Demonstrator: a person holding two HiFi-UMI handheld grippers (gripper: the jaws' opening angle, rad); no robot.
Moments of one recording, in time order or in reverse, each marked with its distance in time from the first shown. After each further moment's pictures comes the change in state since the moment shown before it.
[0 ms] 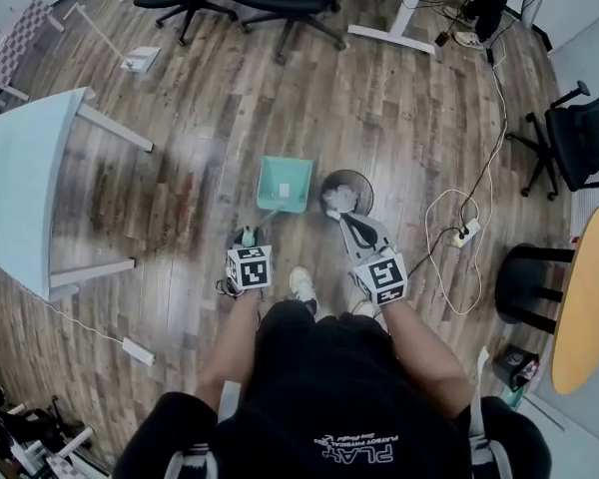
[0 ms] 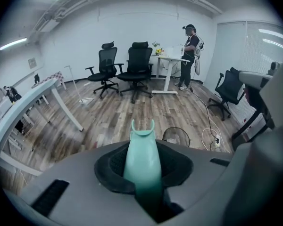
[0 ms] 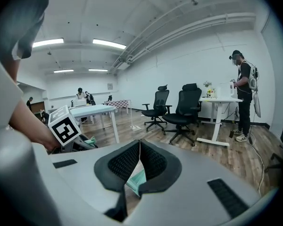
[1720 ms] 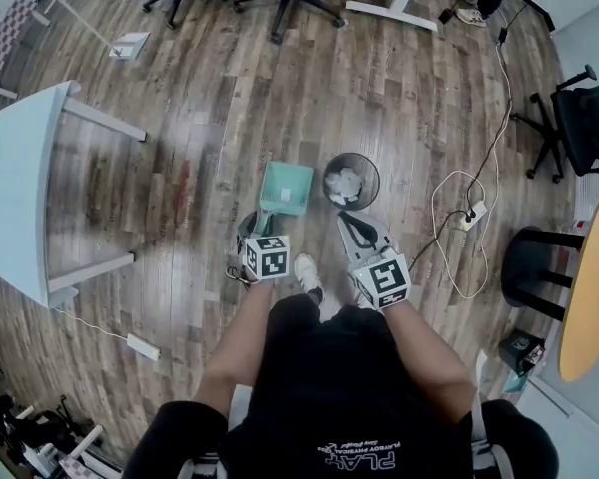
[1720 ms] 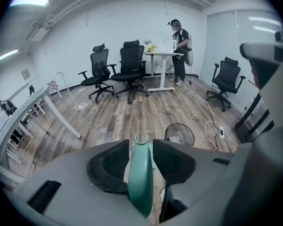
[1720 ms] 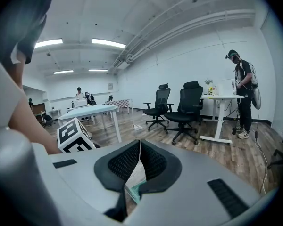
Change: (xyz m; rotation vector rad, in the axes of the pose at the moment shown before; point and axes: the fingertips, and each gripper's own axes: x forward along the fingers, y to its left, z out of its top) left arm 0.057 -0.015 -0.011 0.104 0.000 0.007; right arm 0.020 0.020 -0.014 0.024 0.016 0.013
